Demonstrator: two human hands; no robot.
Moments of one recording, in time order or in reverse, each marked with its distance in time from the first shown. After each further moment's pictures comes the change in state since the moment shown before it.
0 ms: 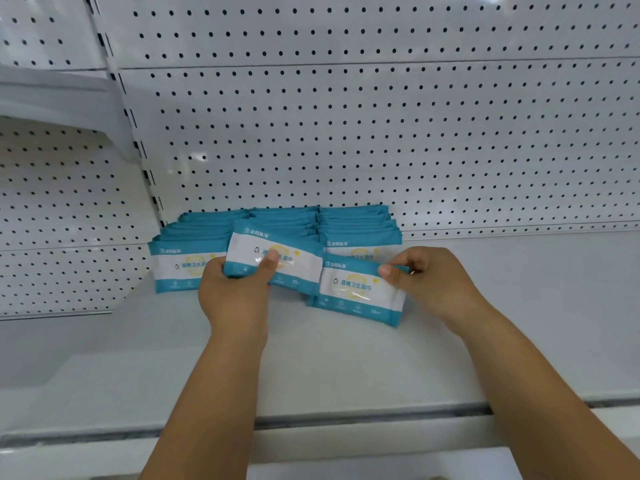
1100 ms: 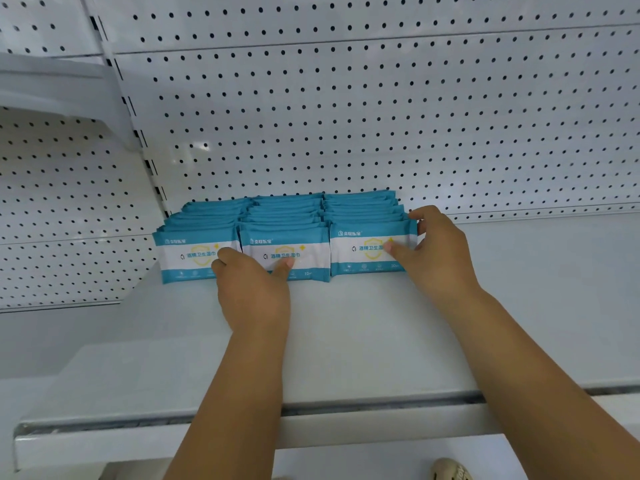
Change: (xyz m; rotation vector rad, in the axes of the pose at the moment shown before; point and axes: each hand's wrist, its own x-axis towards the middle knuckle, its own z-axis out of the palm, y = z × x) left_hand 0.007 -0.019 0.006 0.869 0.083 0.305; right_hand 0.023 0.013 0.014 -0.290 0.289 -0.157
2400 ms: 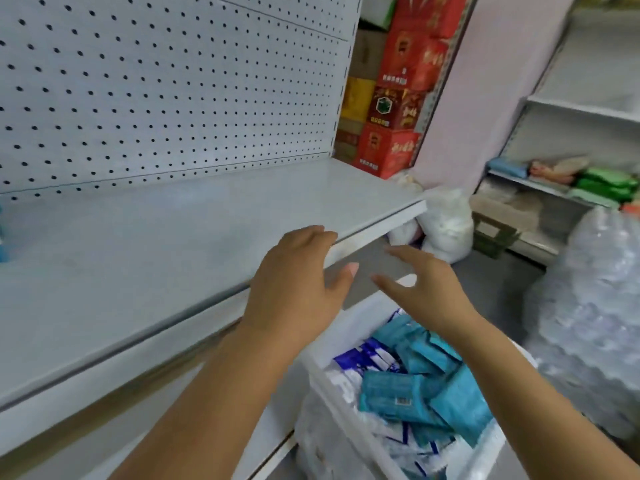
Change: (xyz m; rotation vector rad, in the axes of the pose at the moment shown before) left_hand -0.333 0.199 0.095 -0.389 -0.854 1.042; right_hand -0.199 0.157 -0.365 -0.538 0.172 0.413
